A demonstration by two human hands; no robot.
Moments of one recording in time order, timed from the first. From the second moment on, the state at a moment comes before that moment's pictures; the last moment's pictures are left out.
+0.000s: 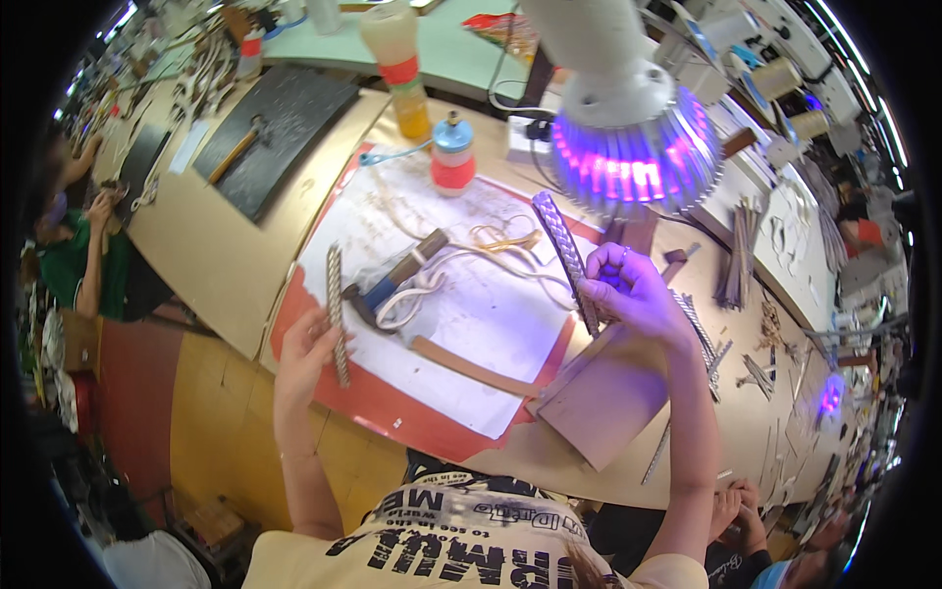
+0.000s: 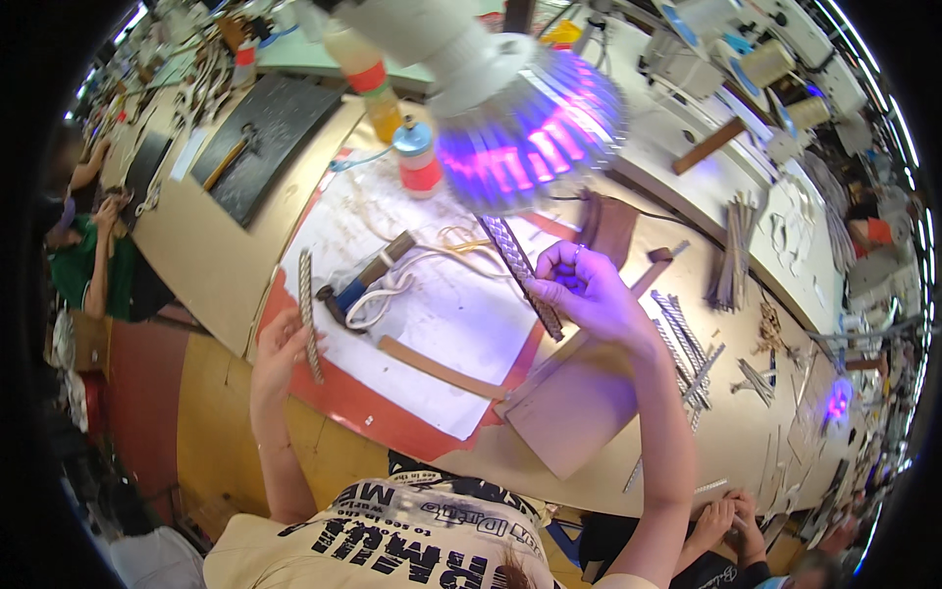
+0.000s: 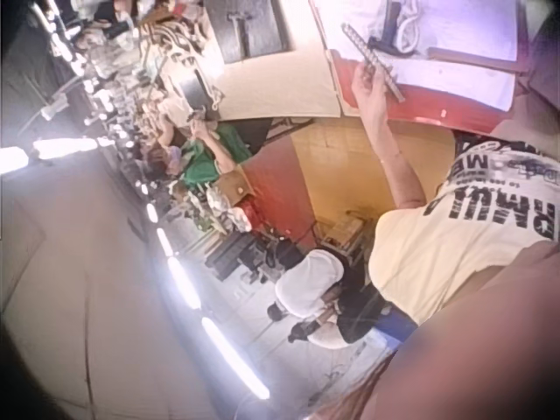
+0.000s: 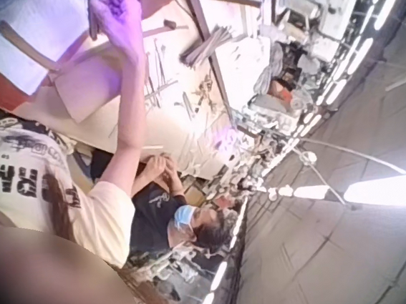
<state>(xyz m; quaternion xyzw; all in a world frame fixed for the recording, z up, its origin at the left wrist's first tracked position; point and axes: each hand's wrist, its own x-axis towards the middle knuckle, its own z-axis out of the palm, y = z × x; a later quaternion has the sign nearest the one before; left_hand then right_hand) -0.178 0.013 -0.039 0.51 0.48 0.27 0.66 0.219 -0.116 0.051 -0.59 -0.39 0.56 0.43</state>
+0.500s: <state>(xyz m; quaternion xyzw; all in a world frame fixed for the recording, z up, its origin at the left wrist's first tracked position) -0.191 -0.015 -0.035 0.53 0.45 0.20 0.69 0.220 -0.150 0.050 -0.58 -0.37 0.52 0.51</state>
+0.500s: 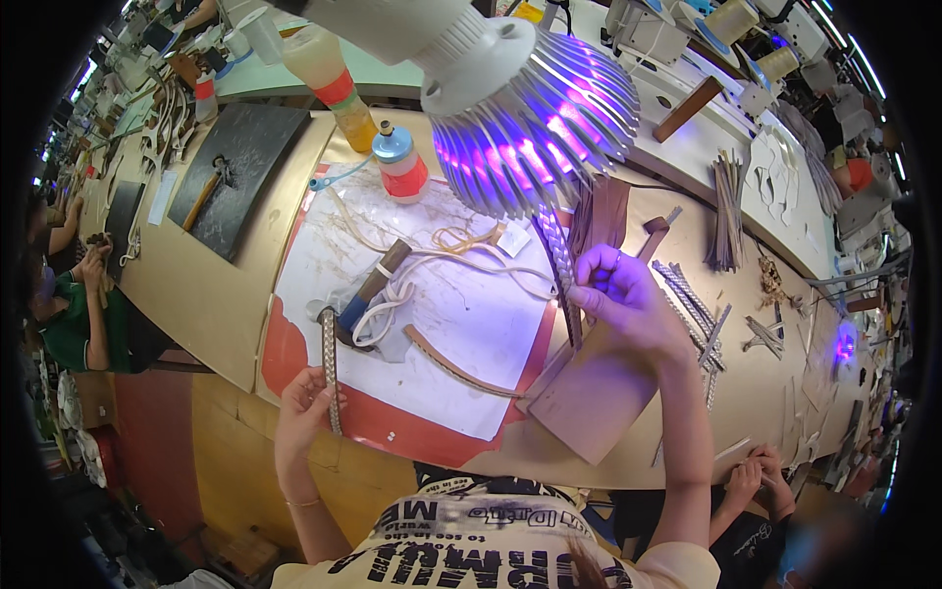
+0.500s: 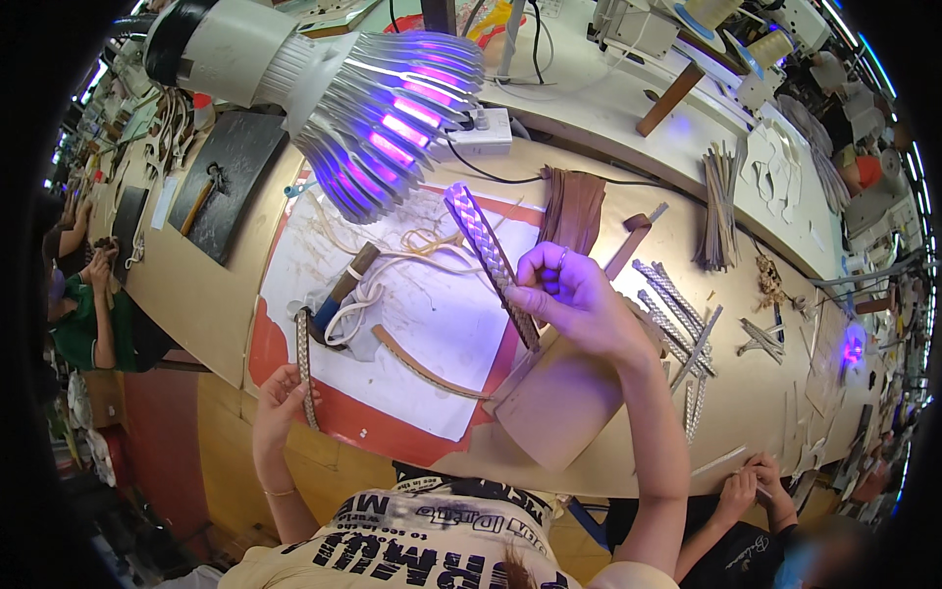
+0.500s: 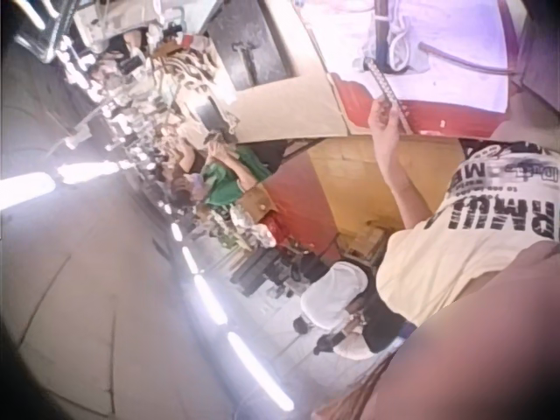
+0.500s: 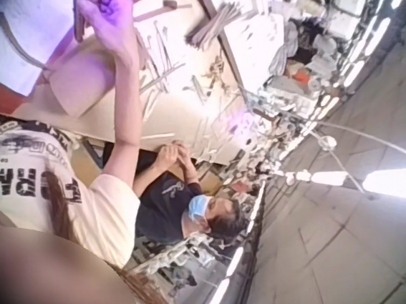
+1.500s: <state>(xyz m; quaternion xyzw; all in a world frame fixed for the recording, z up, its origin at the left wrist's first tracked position) 0.015 -0.042 0.046 0.53 0.15 0.17 0.82 0.156 -0.167 0.045 -0.56 -0.29 0.42 0.66</state>
